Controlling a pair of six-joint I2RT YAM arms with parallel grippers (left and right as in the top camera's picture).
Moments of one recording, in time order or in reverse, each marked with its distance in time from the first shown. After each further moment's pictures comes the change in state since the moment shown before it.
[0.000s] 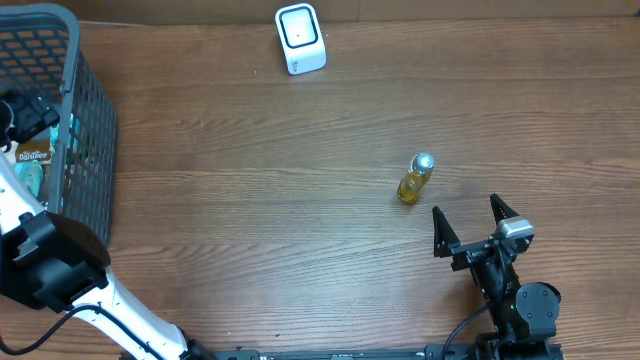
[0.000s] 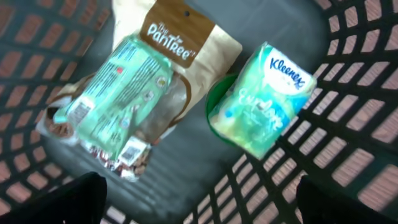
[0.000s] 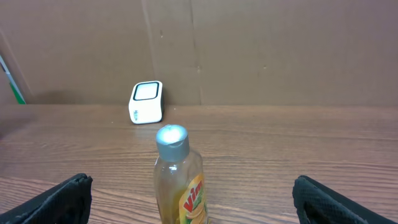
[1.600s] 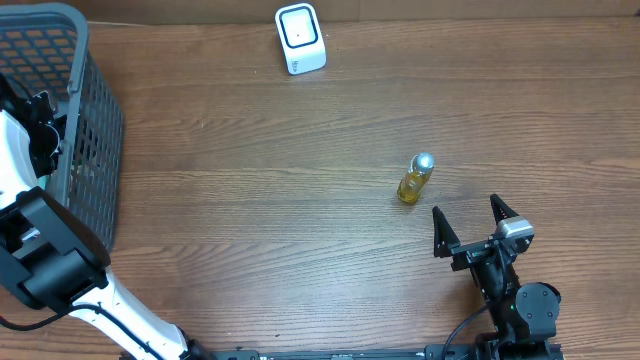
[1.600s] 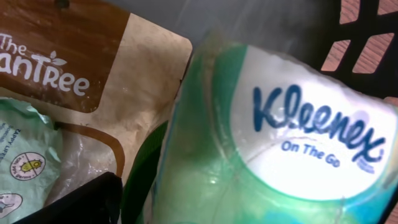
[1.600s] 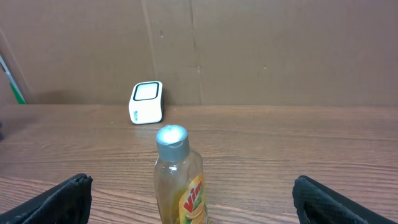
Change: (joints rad) left arm 0.001 -0.001 -0.459 0.433 0.198 0.204; right arm 0.000 0.000 0.000 0.000 0.000 0.000
